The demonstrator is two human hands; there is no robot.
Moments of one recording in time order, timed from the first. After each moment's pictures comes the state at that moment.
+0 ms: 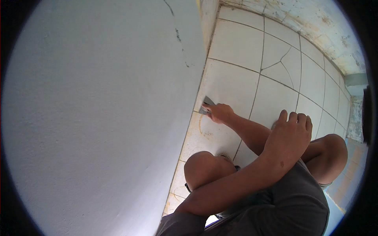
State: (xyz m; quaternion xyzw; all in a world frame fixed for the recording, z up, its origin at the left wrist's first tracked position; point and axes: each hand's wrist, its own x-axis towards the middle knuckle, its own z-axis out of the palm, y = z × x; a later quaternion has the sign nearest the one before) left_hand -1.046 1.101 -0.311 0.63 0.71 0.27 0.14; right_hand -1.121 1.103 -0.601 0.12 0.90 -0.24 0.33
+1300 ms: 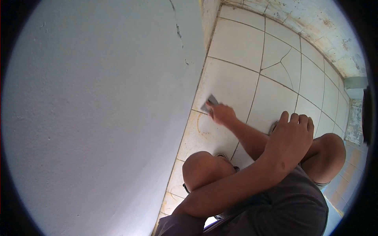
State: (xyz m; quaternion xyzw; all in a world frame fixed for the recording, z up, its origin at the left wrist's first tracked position) left_hand -1.044 1.102 -0.311 0.62 0.73 0.28 0.11; right_hand -1.104 1.102 -0.603 0.21 0.91 -0.26 0.25
